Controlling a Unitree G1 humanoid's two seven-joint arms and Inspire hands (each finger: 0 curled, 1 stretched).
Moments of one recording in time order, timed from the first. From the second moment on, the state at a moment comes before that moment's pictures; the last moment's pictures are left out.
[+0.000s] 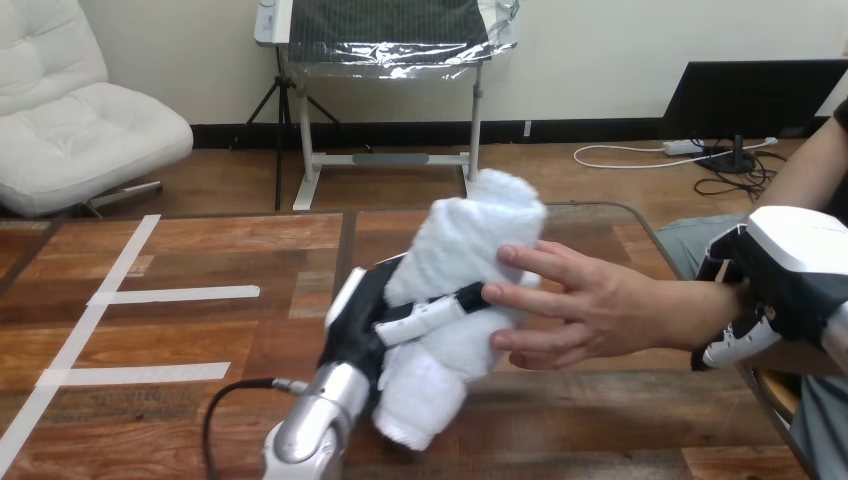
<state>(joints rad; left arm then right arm) -0.54 -0.06 0.09 1.20 -0.02 -0.58 -0.28 -0.14 -0.80 0.11 0.00 -0.63 0.16 0.27</state>
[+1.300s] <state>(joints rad) -0.60 -0.13 0.04 1.22 0.00 -0.56 -0.27 -0.16 -0.79 0.10 -0.01 -0.63 0.16 0.27</state>
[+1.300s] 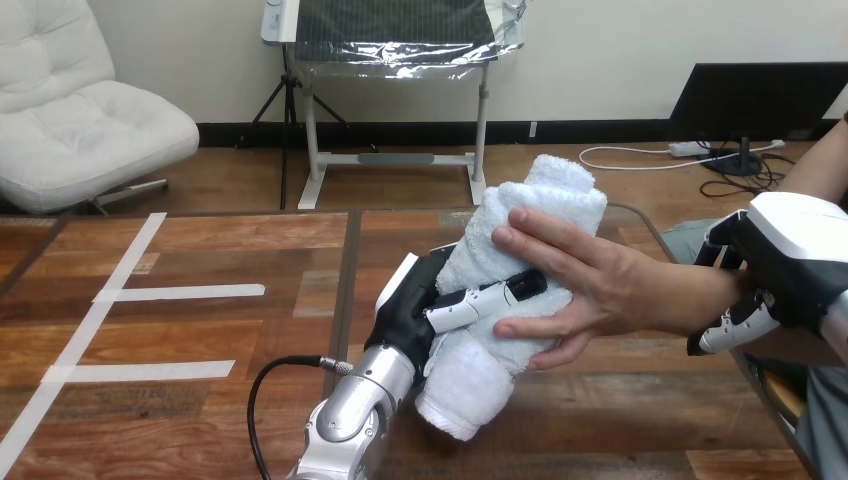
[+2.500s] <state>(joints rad) -0.60 -0.13 0.03 1.22 0.00 -0.55 -0.27 -0.16 -0.79 0.10 -0.01 -0.62 0.17 0.27</state>
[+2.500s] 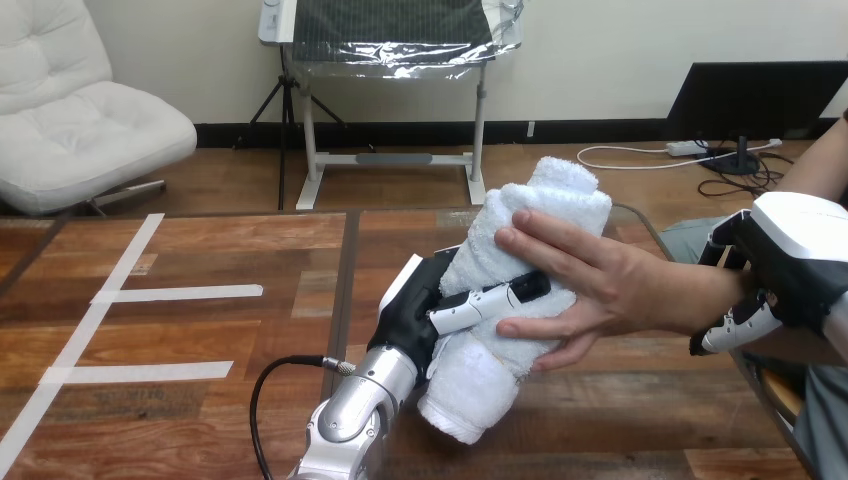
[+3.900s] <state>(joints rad) -0.60 -0.11 -0.03 1.22 0.06 -0.55 -0.34 -0.16 -0.79 0.11 -0.02 -0.68 0.16 0.30</state>
